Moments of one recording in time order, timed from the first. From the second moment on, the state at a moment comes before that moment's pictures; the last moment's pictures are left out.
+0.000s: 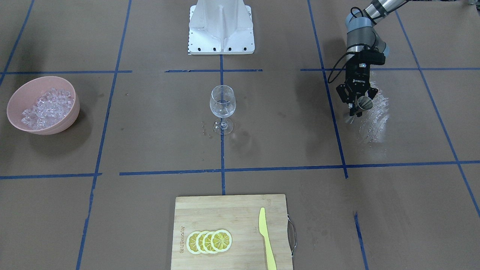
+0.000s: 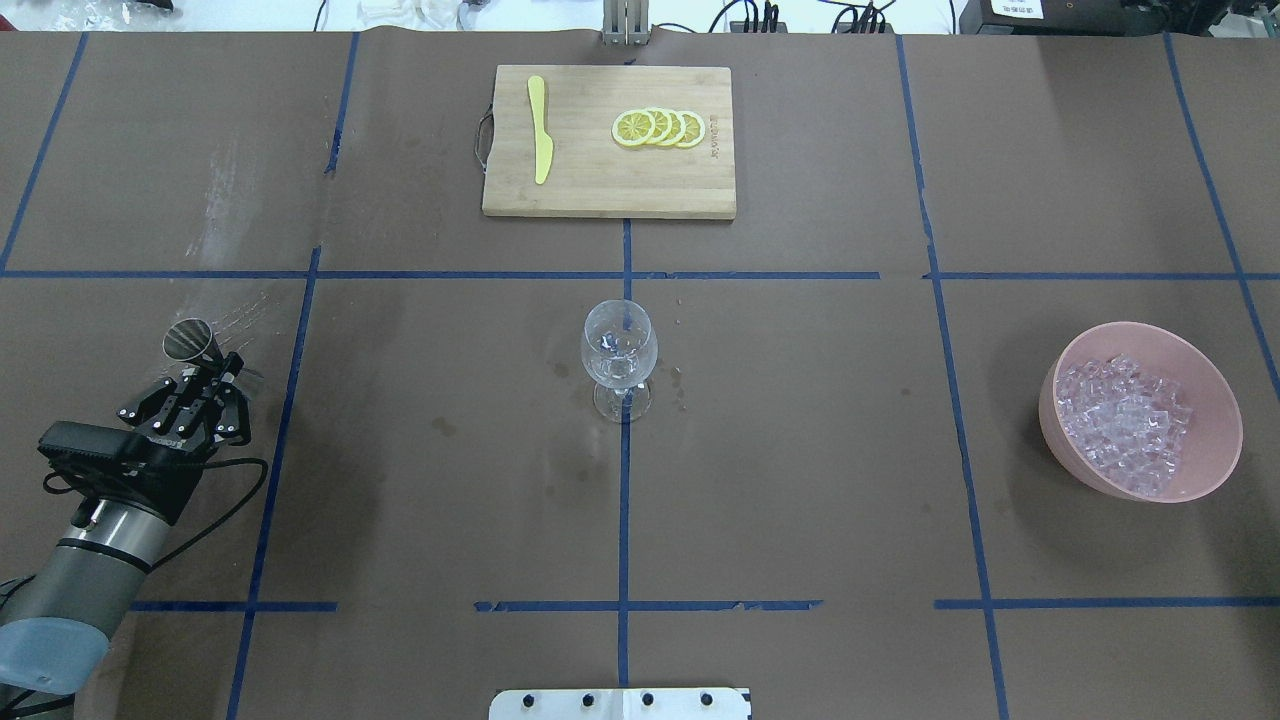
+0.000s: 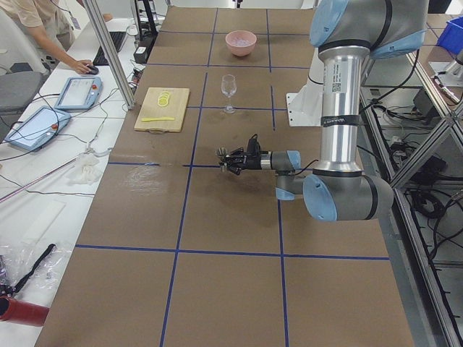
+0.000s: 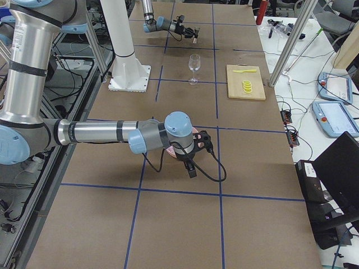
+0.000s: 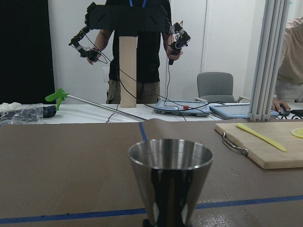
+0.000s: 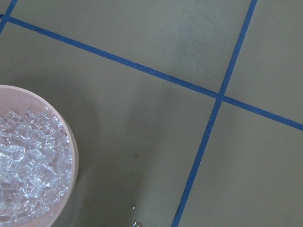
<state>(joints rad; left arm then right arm) -0.18 -1.53 -1.48 -3.12 -0.47 -0.94 1.49 -1.82 1.87 -1.32 2.35 -0.09</state>
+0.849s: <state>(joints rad) -0.14 -1.56 -1.45 -3.12 -0.45 -0.95 1.49 -1.82 1.87 -1.32 2.35 -0.09</state>
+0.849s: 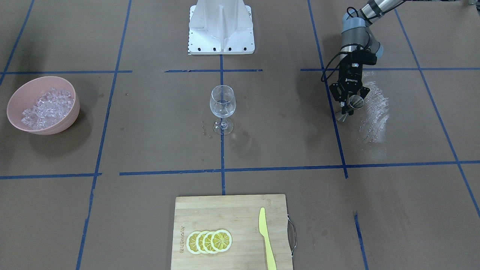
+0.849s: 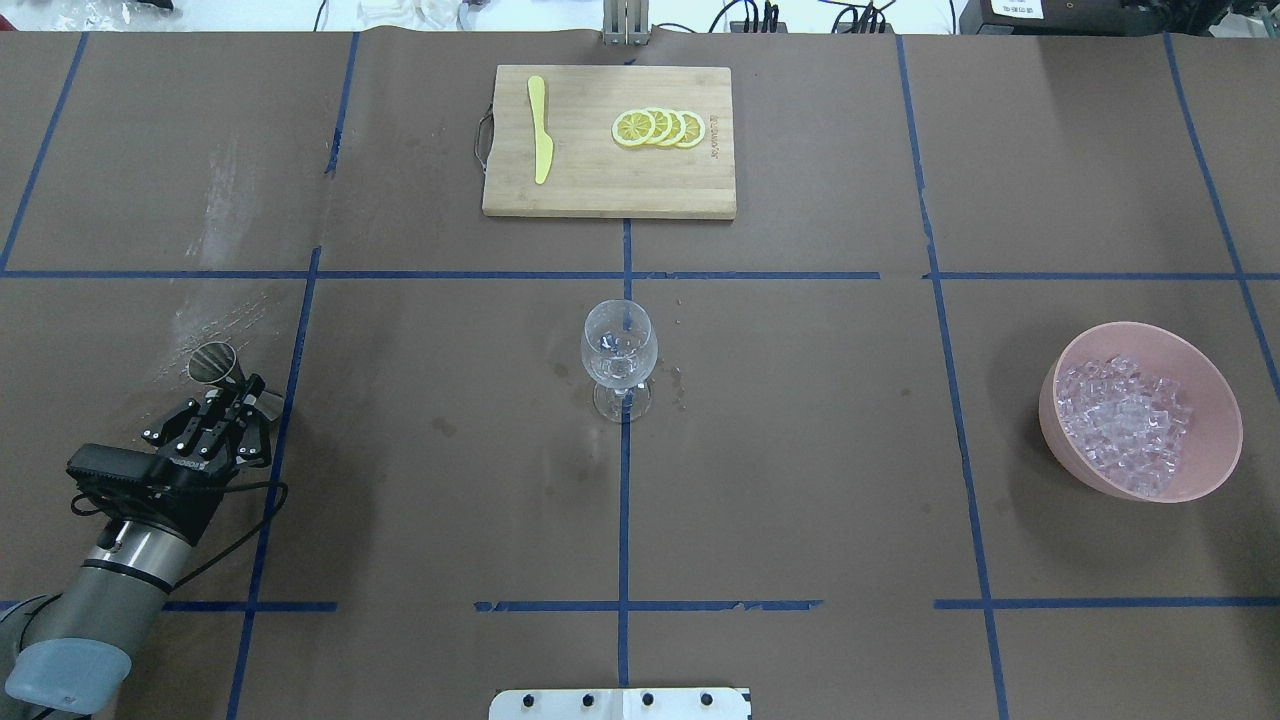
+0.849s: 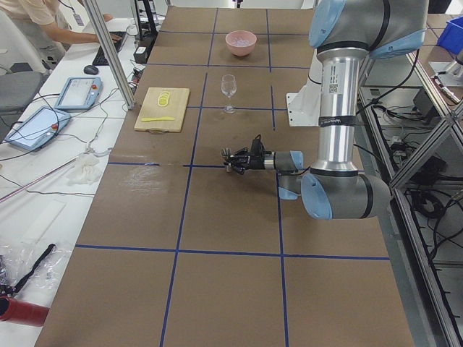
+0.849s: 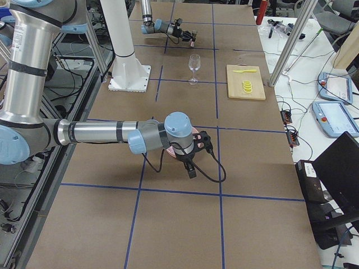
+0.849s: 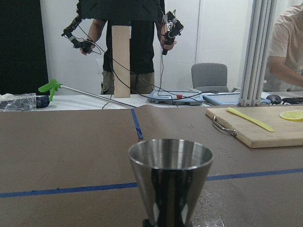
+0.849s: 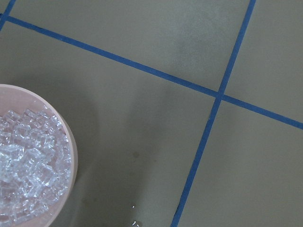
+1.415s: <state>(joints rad) -0.13 -1.57 -1.43 -3.12 -0.44 -0.95 1.49 -1.82 1.87 -1.32 2.35 -0.09</state>
